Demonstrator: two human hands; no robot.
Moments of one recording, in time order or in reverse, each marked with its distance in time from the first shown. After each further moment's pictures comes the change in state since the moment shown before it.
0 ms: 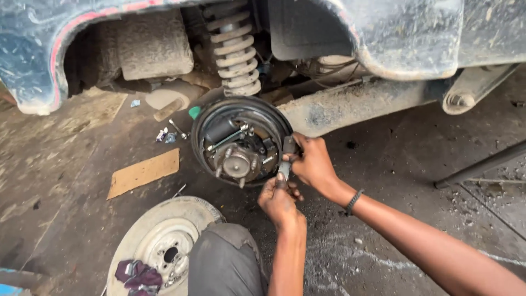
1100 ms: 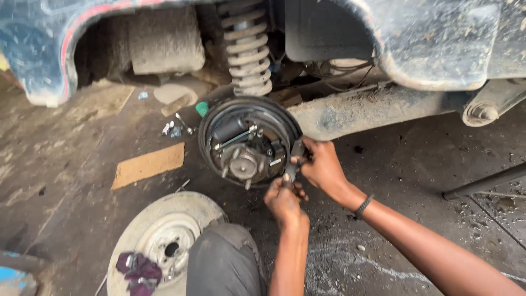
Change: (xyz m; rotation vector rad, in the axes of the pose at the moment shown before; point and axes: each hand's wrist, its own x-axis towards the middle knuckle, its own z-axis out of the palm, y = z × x) left_hand 0.009 -0.003 -0.004 0.041 0.040 -0.035; right_hand 0.012 0.012 0.003 -0.042 -0.055 -0.026
